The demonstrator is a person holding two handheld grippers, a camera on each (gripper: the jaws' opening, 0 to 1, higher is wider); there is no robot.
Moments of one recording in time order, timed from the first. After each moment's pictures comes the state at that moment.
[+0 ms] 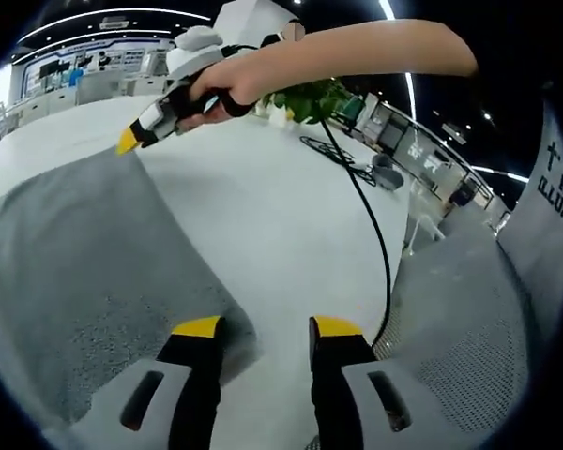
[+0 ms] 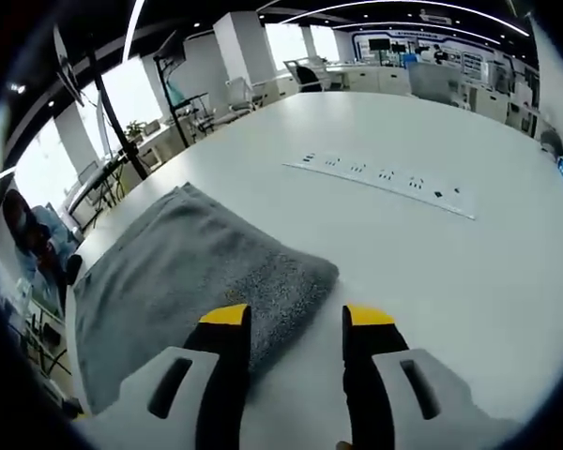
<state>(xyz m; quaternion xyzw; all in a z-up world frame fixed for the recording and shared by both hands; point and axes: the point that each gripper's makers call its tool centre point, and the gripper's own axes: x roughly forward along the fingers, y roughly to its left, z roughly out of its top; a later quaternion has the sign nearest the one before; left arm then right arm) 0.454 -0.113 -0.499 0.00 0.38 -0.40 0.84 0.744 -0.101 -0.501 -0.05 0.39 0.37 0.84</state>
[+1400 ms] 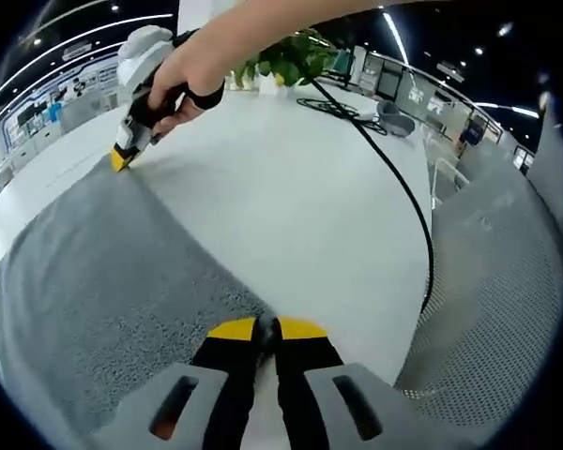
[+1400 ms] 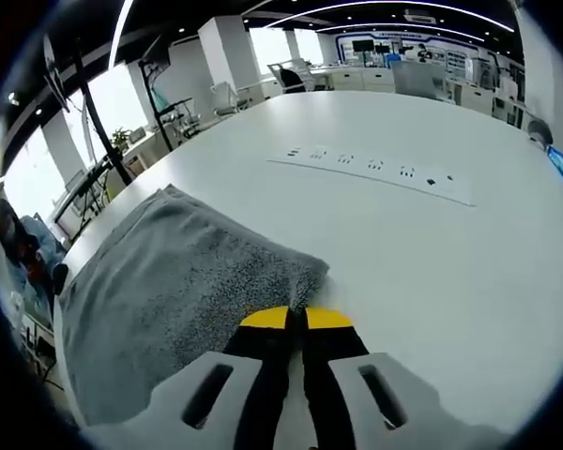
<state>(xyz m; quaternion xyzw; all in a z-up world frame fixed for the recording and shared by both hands) 0.466 -0.115 -0.517 0.14 0.39 -0.39 0.82 0.746 -0.100 -0.512 -0.04 0.38 0.34 0.86</state>
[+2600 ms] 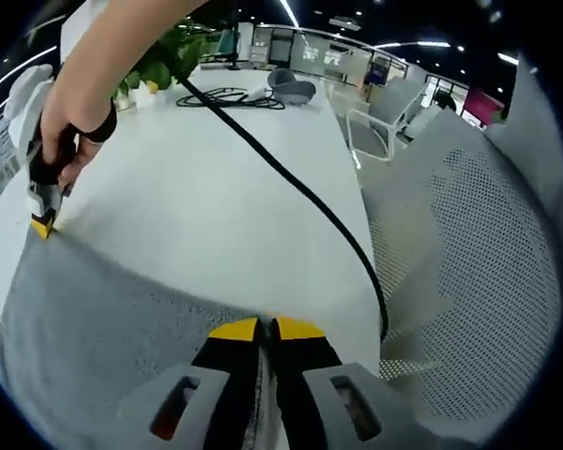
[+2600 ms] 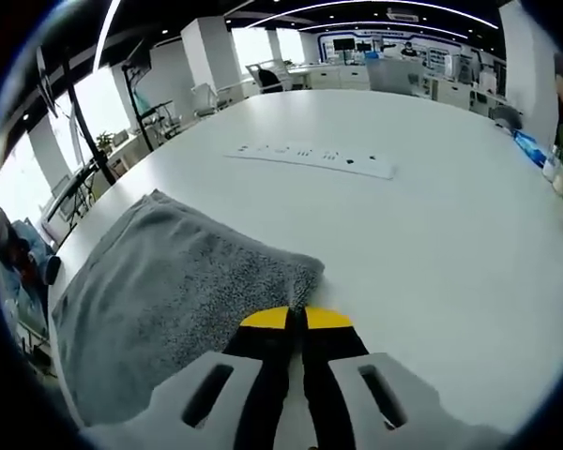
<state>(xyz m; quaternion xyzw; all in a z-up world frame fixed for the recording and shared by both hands) 0.450 -0.226 -0.512 0.23 0.35 -0.59 0.69 0.739 -0.204 -0.510 -0.04 0.39 0.29 0.87</state>
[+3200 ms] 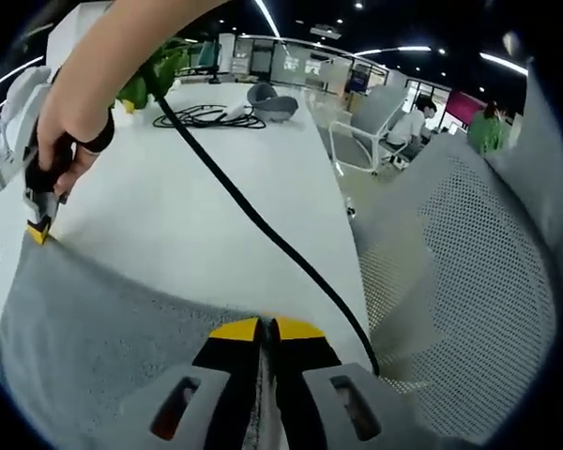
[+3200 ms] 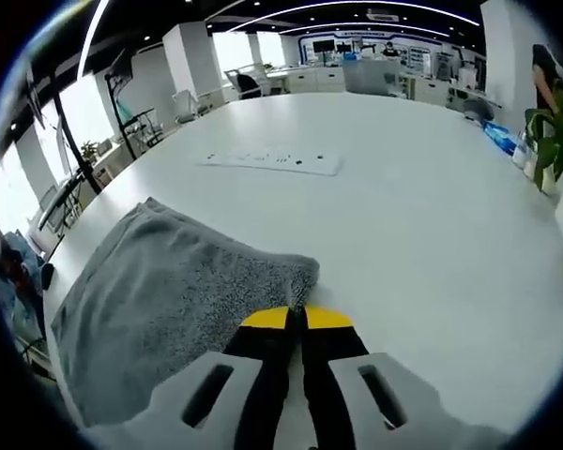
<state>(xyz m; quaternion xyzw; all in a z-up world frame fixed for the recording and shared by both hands) 0.452 -0.266 -0.497 0.21 0.33 -0.61 0.69 0.744 -0.255 -0.499 -0.02 0.38 0.25 0.89</state>
